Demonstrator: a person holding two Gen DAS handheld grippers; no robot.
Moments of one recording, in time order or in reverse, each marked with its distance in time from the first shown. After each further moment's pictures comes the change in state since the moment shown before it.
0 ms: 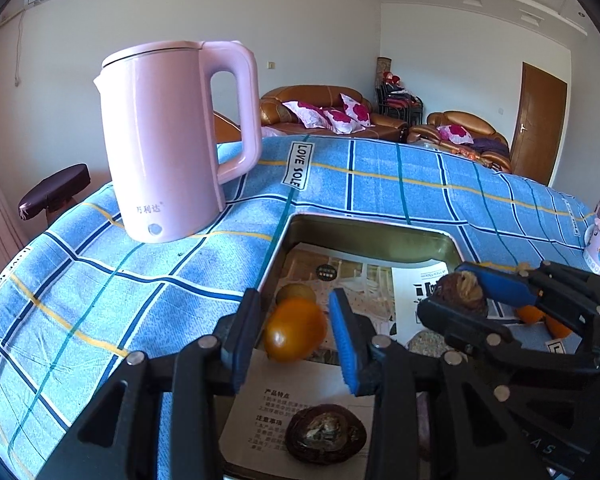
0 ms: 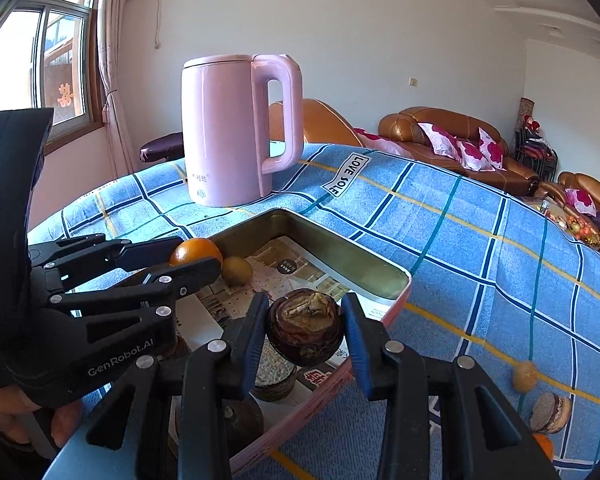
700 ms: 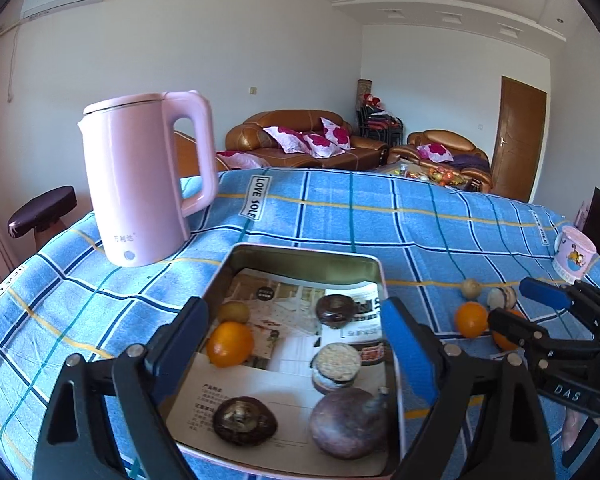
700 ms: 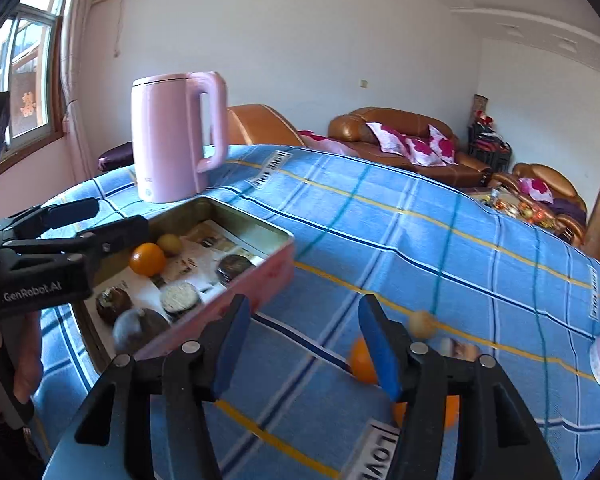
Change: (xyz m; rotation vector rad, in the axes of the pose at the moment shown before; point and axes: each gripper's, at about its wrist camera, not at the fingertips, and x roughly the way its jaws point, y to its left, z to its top) left arm -0.037 -0.052 0.002 0.034 -0.086 -0.076; right arm -0.077 -0.071 -0.044 0.107 -0.007 -0.234
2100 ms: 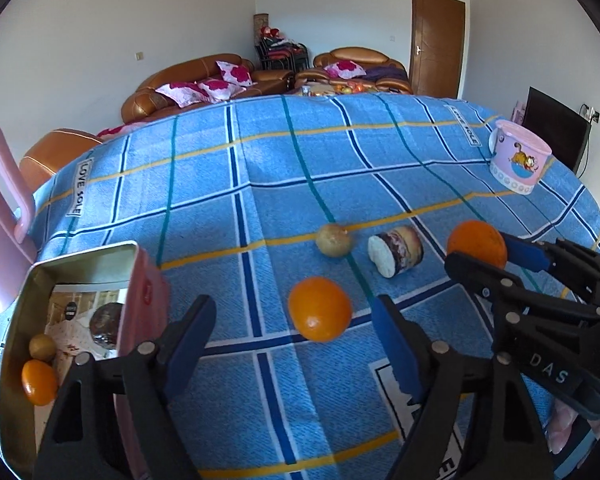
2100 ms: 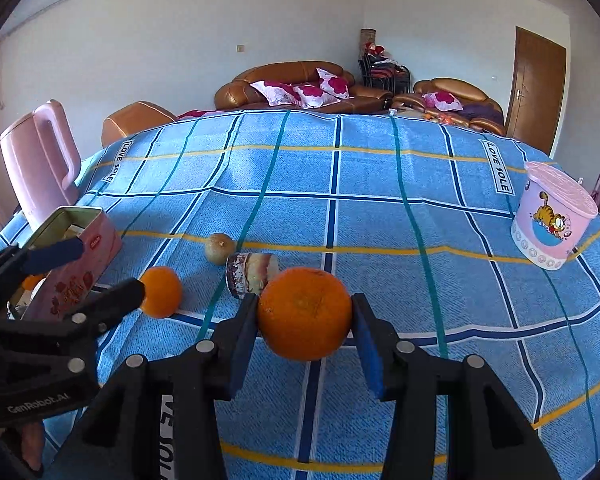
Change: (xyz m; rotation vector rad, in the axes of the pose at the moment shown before) left arm 0.077 -0.147 -0.003 0.262 0.270 -0.239; right arm 0.000 -0.106 -0.036 0.304 0.127 -0.194
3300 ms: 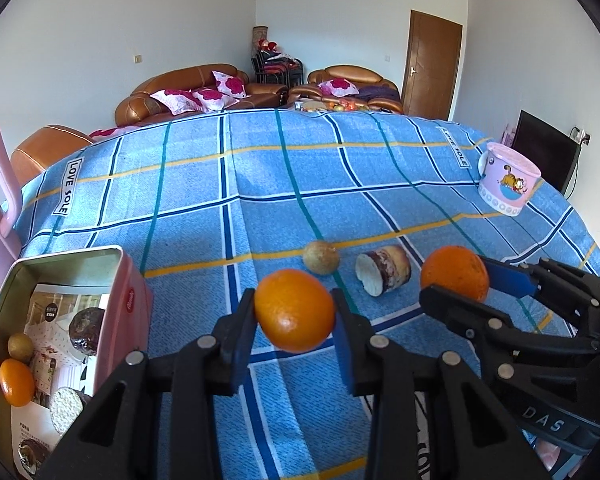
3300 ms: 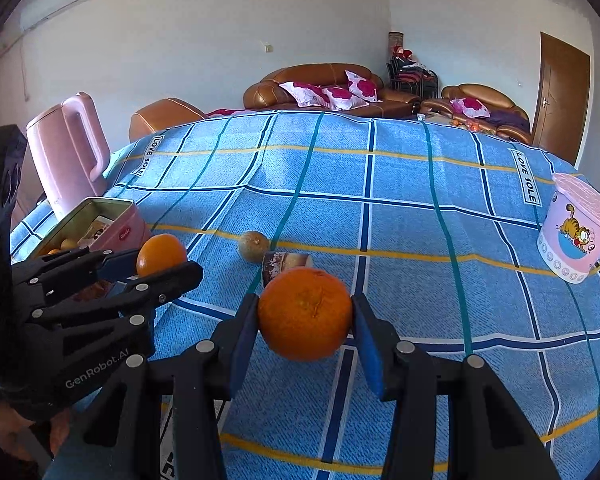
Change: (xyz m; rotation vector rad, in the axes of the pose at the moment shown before) left arm -0.006 0.005 -0.002 -0.048 -0.085 -0.054; right arm -0.004 0.013 -0.002 -0.069 -0.021 0.096
